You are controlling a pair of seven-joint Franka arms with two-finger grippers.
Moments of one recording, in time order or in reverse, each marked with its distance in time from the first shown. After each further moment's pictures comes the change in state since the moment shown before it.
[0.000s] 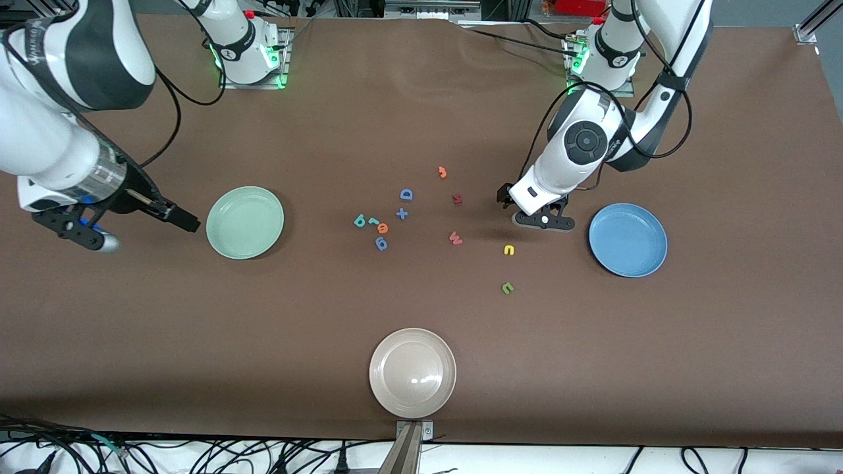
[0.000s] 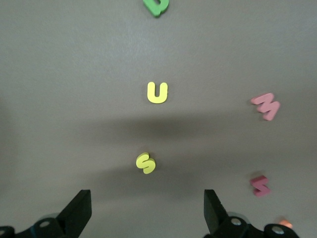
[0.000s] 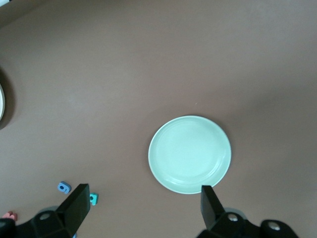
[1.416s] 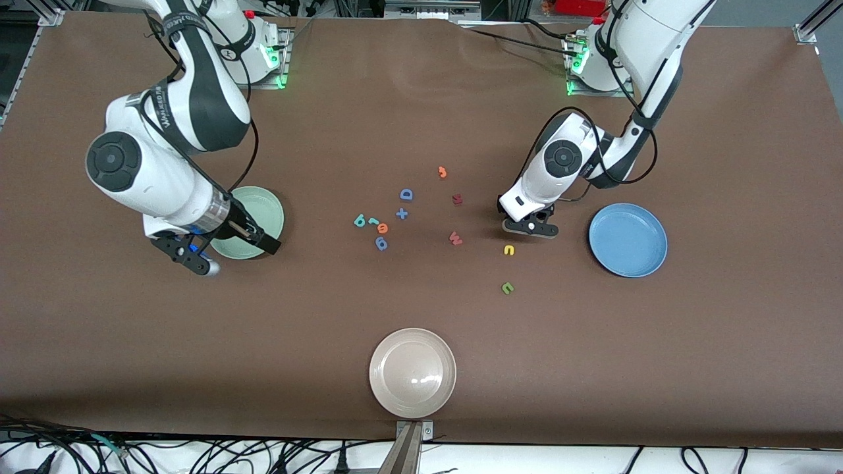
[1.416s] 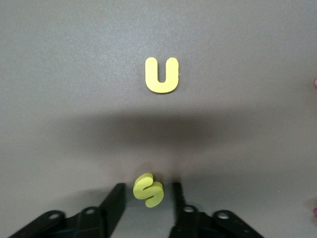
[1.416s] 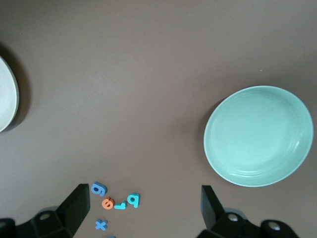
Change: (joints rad) left arm -0.014 0.161 0.010 -0.025 0.153 0.172 -0.071; right arm 0.137 0.158 0.010 -0.004 0.062 0.165 0.198
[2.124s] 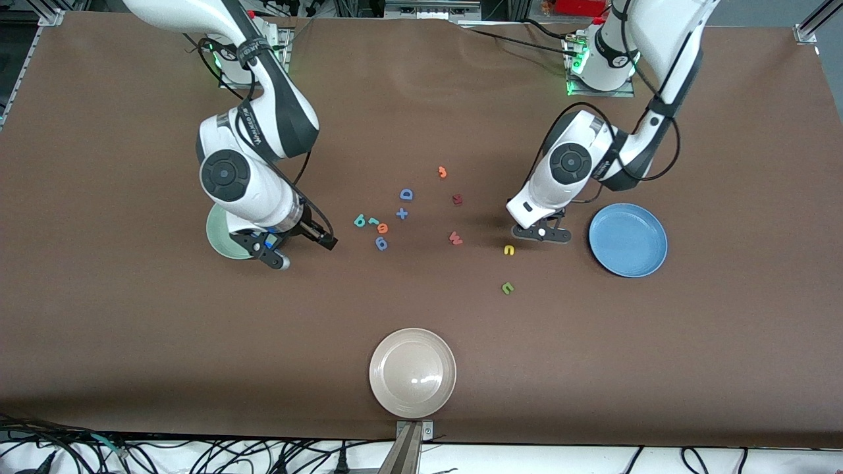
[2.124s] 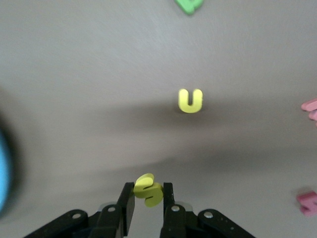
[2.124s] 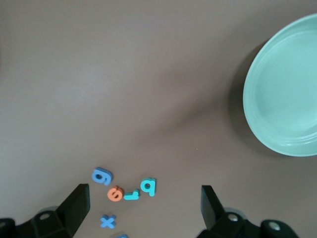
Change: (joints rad) left arm 0.027 -0.091 0.006 0.183 0.003 -0.382 0.041; right arm 0.145 0.086 0.003 -0.077 0.002 0.103 0.169
